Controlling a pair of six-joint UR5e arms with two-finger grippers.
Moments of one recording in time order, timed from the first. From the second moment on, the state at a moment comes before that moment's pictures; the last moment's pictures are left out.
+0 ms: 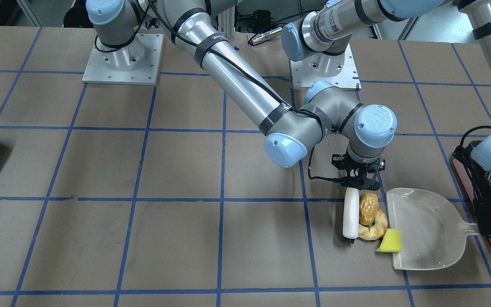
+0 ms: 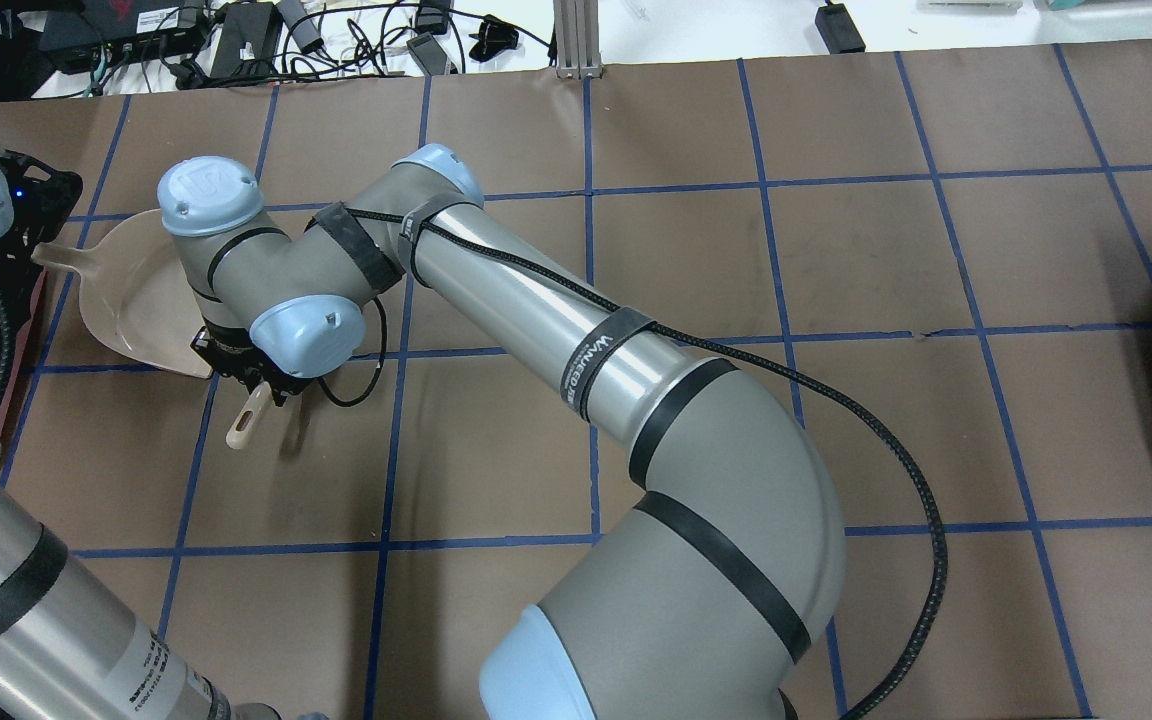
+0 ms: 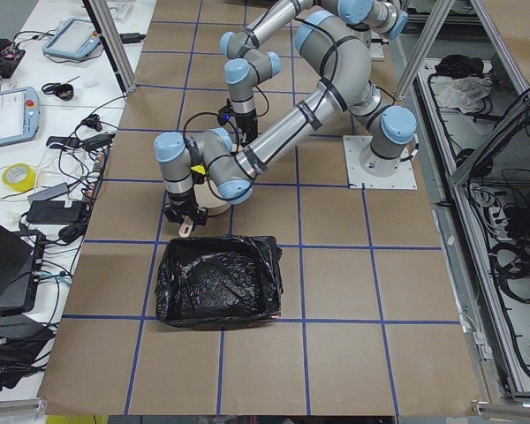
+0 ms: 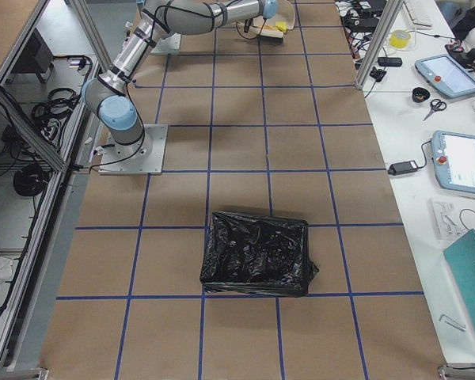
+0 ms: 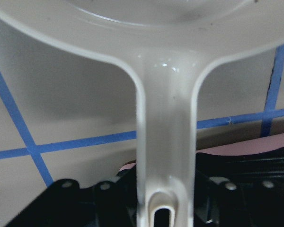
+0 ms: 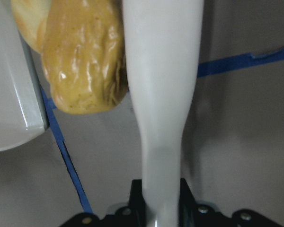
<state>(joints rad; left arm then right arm) -1.04 -2.24 -1.38 -0.96 1.85 2.26 2.33 -0.53 0.73 -1.86 -1.28 1.00</state>
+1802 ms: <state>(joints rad) -1.04 -2.24 -1.38 -0.96 1.85 2.26 2.37 -0.40 0.55 -2.11 -1.07 1.06</state>
